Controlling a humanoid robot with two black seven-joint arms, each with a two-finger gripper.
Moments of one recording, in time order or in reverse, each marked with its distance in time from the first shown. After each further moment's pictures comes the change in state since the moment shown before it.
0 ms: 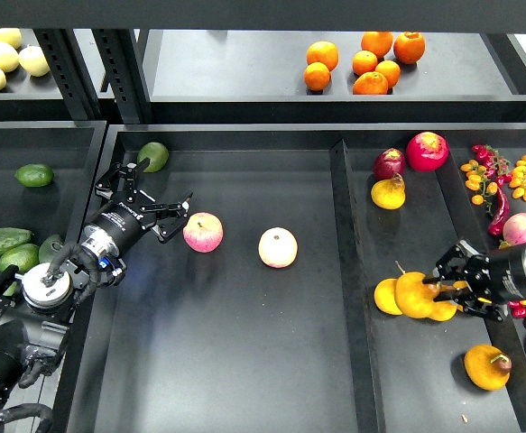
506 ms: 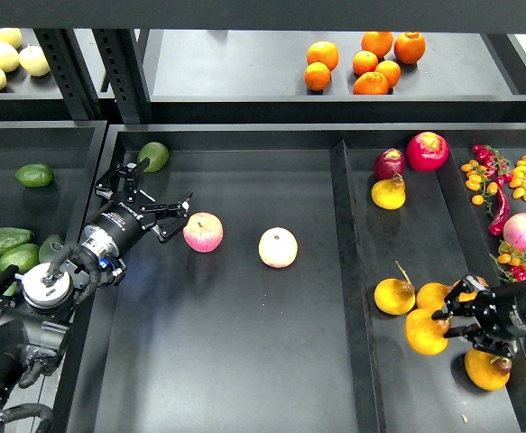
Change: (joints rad) left arm 0.000 0.000 0.000 0.000 0.000 0.000 0.000; right arm -0.110 -0.007 -0.003 -0.006 -0.022 0.000 0.000
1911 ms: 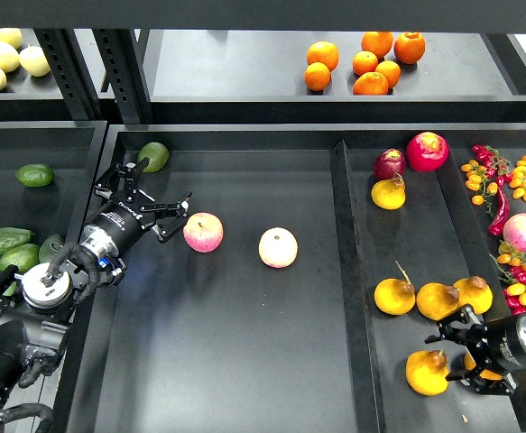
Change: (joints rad) left arm 0.007 0.000 -0.004 0.001 0.000 0.000 0.000; right arm -0.097 0.028 0.023 -0.056 0.069 0.000 0.000
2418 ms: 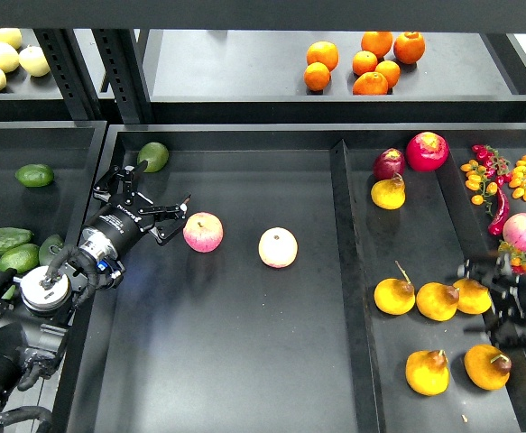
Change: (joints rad) left arm 0.004 0.000 -0.011 -0.008 -0.003 0.000 0.000; right arm 0.091 -0.098 0.110 0.035 0.158 0.000 0.000
